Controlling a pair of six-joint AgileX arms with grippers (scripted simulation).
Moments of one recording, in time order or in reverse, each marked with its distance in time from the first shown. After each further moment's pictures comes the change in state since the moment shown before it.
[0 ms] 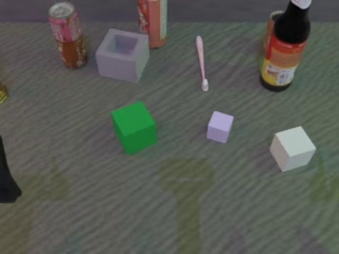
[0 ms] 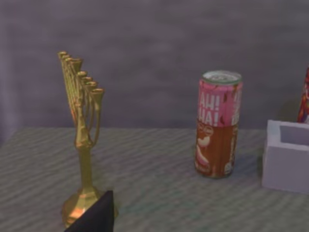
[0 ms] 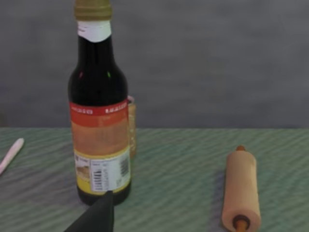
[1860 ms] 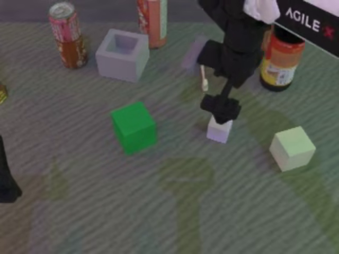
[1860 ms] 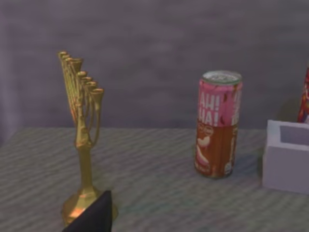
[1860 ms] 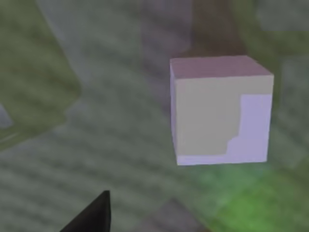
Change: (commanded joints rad) left arm 0.000 0.000 0.000 0.000 0.000 0.000; right arm 0.489 2.374 2.167 -1.330 0.003 -0.647
